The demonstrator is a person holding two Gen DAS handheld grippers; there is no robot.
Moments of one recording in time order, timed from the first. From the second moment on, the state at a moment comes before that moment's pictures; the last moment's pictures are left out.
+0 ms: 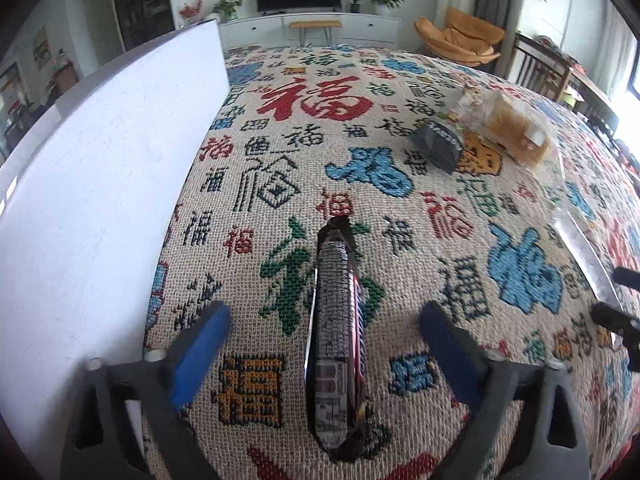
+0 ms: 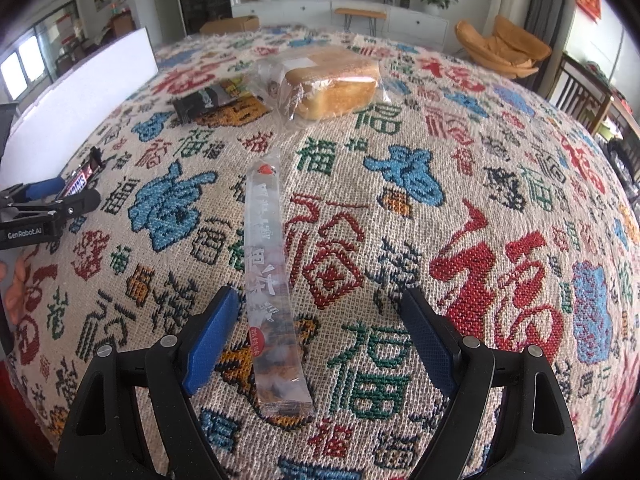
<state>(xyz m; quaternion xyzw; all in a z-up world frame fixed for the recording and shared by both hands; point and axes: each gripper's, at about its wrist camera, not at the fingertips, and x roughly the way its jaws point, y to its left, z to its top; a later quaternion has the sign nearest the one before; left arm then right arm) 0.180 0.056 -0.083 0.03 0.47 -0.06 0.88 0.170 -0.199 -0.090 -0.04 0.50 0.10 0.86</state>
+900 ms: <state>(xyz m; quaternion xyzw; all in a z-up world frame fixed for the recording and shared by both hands) 0.066 0.092 0.053 -0.16 0.39 -0.18 0.89 0.173 -0.185 0.014 0.12 0.46 0.23 0.85</state>
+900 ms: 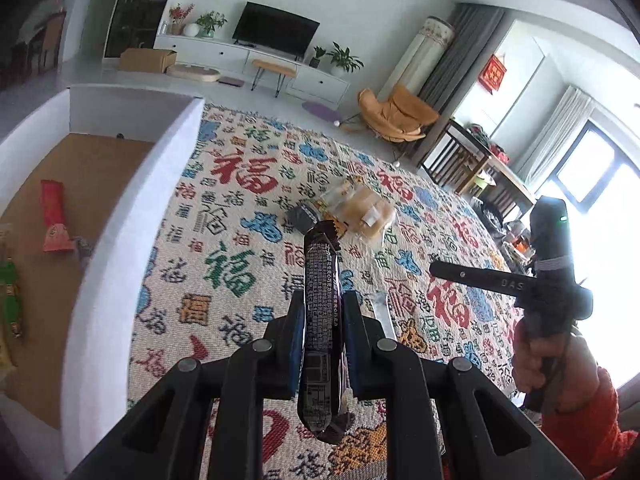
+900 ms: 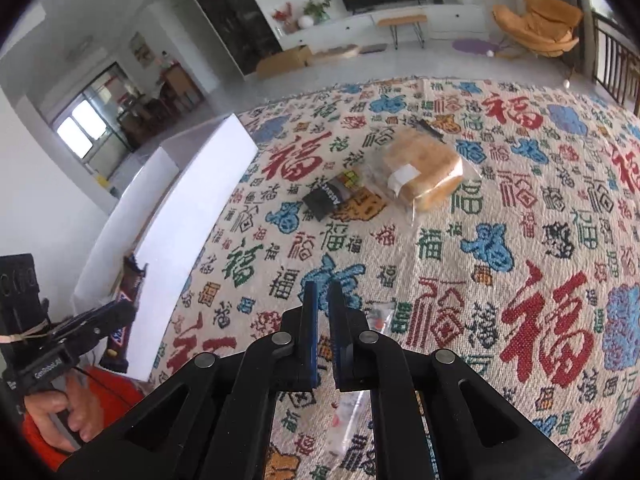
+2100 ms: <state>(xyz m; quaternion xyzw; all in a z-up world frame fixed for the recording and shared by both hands) 0.053 0.331 0.062 -0.16 0.37 0.07 0.91 0.198 0.047 0.090 0.17 0.44 0.44 0.76</state>
